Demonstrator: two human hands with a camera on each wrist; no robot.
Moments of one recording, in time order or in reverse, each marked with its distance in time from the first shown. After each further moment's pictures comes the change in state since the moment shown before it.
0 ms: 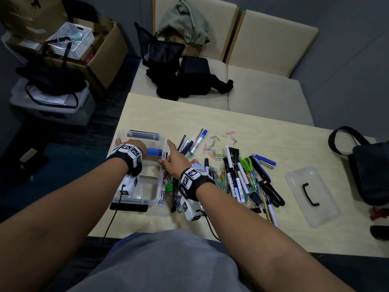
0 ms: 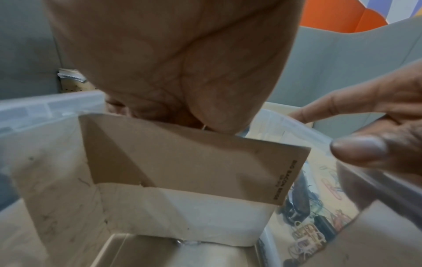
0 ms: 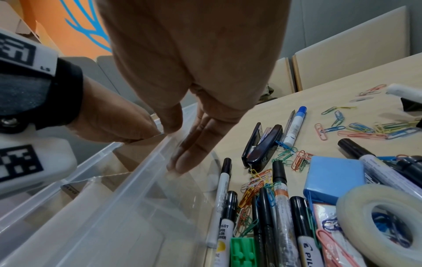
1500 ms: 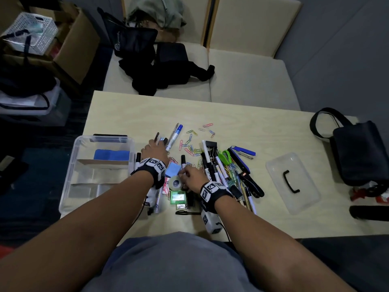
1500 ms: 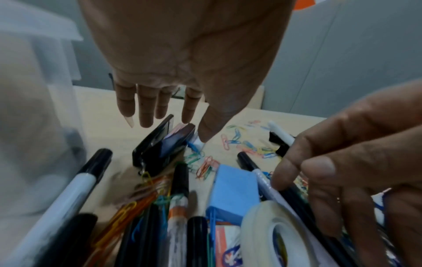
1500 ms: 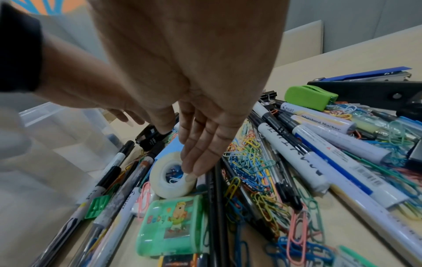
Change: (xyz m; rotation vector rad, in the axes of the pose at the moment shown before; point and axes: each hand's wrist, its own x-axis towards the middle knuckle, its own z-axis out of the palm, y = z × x) left_hand 0.019 0.174 0.026 -0.219 0.294 0.047; right_hand -0.054 0.132 -0.069 0.040 -0.018 0.219
